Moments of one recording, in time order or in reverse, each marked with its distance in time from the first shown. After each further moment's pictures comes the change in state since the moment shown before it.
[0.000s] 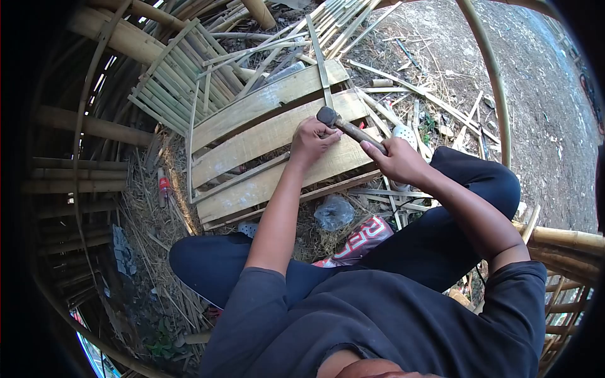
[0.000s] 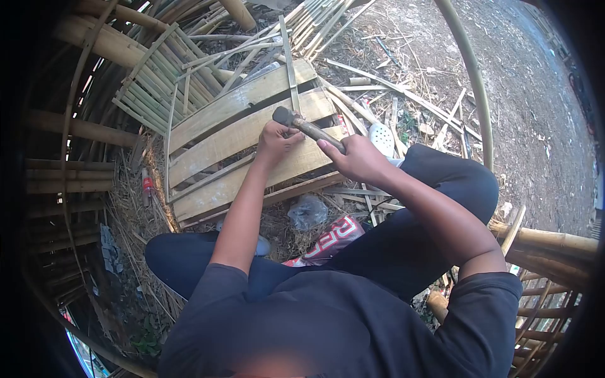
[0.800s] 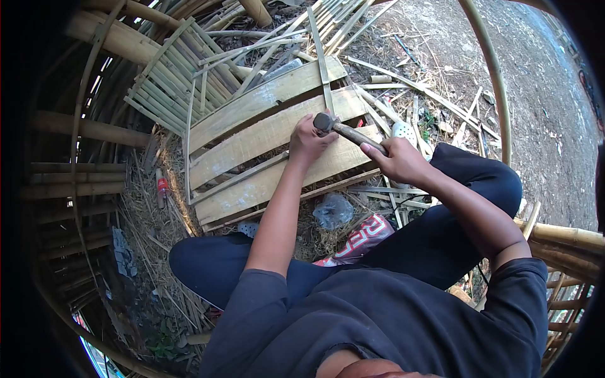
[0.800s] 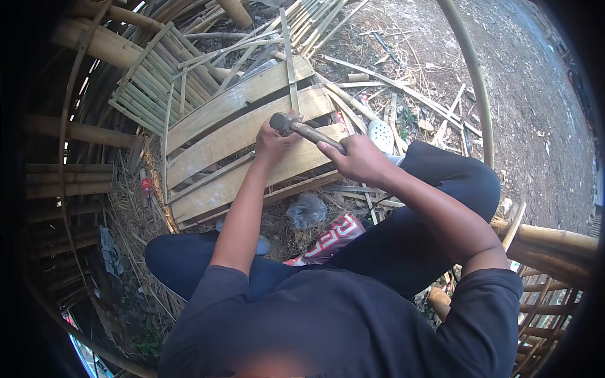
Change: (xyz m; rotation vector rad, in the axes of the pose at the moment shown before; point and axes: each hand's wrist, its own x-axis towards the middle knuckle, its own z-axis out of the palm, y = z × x) left_hand -0.001 0.000 0.002 0.105 -0.027 -0.079; right_hand -0.004 -0.002 -0.004 -0.041 -0.025 -0.018
